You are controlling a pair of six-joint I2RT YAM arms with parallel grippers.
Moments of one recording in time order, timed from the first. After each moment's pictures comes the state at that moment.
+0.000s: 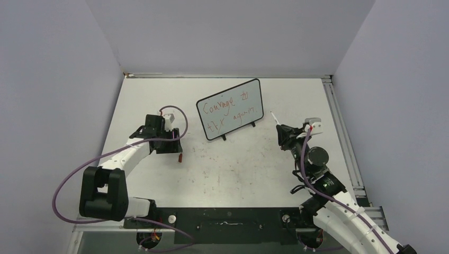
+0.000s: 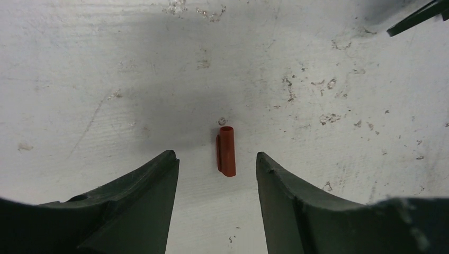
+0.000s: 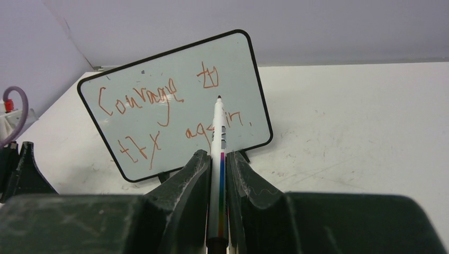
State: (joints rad) left arm -0.14 1.34 0.75 -0.43 0.19 -0.20; right arm 0.55 0.56 0.45 0.14 0.27 0.23
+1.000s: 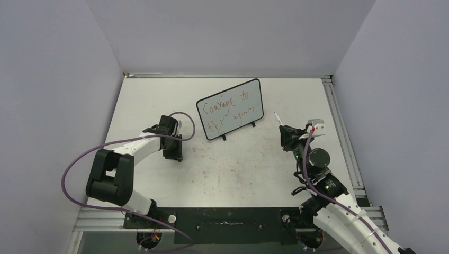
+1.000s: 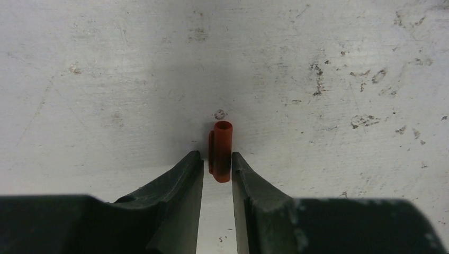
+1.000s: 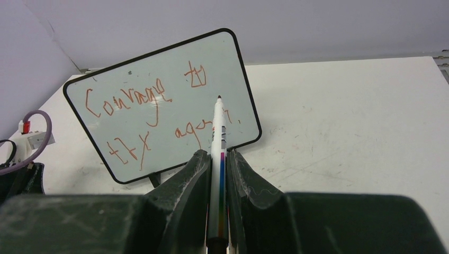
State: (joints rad) left arm -0.26 1.50 0.79 -0.51 0.06 -0.31; right arm 0.55 0.52 0.45 0.10 0.31 0.22
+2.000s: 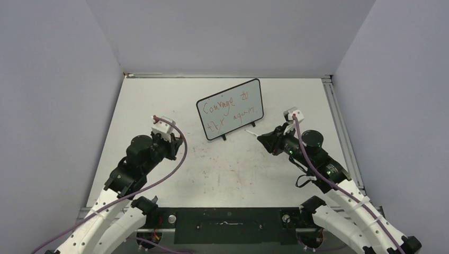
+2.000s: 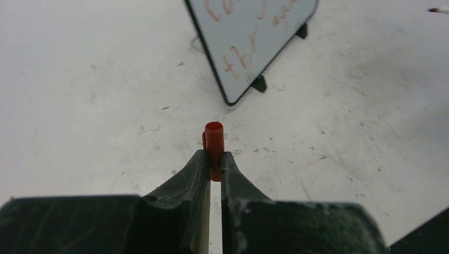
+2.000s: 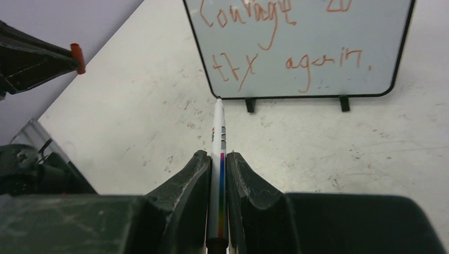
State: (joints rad) left arm -0.48 0.64 0.69 -0.40 -0.06 -0.15; right arm 0.55 0.67 0.68 -0.20 -0.15 0.31
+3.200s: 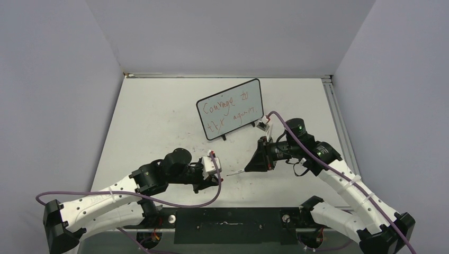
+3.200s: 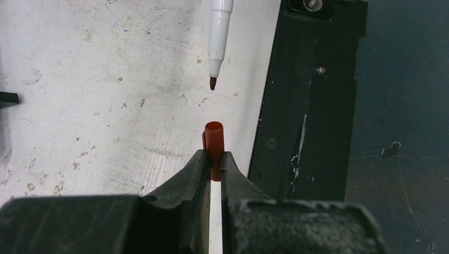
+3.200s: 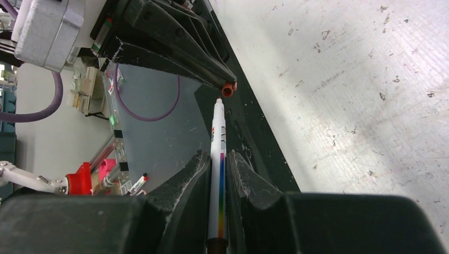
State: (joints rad) left arm -1.03 0.82 0.65 -0.37 0.32 0.07; right arm 0.57 0.93 0.89 -0.62 -0.87 0.32
